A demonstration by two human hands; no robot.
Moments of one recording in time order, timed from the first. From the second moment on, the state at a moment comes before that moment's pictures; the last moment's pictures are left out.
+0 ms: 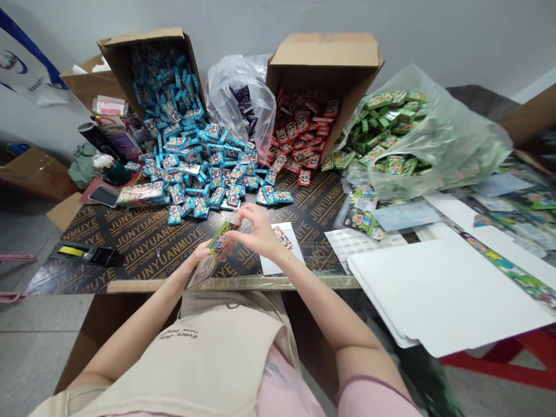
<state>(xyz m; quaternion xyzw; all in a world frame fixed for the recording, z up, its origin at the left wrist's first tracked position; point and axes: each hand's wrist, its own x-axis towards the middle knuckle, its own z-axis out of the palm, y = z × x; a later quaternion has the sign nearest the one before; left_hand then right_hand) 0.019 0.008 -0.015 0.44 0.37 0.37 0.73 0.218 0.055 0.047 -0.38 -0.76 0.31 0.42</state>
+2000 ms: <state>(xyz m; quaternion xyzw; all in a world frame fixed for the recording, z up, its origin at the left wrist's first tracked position) -0.001 -0.009 0.014 0.38 0.43 0.36 0.74 0.181 0.079 0.021 -0.30 -0.76 0.52 0.26</state>
